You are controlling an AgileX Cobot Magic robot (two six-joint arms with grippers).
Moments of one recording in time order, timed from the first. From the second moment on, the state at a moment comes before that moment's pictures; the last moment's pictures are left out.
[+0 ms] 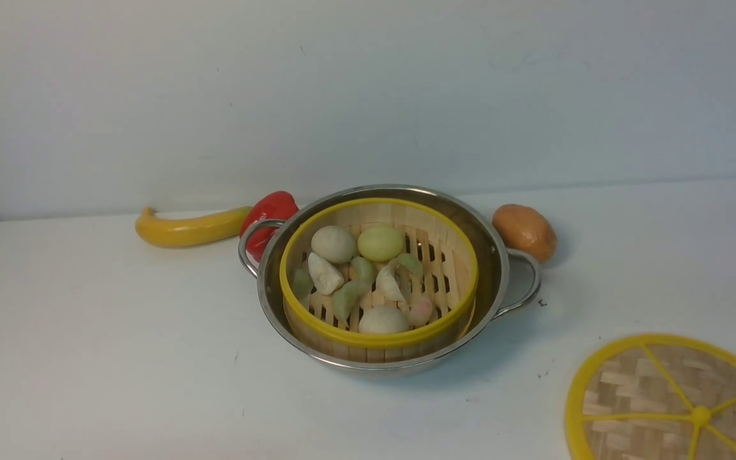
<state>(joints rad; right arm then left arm) 0.12 0.76 -0.80 0.27 0.97 -0.18 -0.02 -0.01 0.02 -0.09 0.43 0.25</state>
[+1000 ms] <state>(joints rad) 0.12 1.48 -0.87 0.17 0.93 -0.31 -0.02 -0.01 0.02 -0.09 0.43 0.25</state>
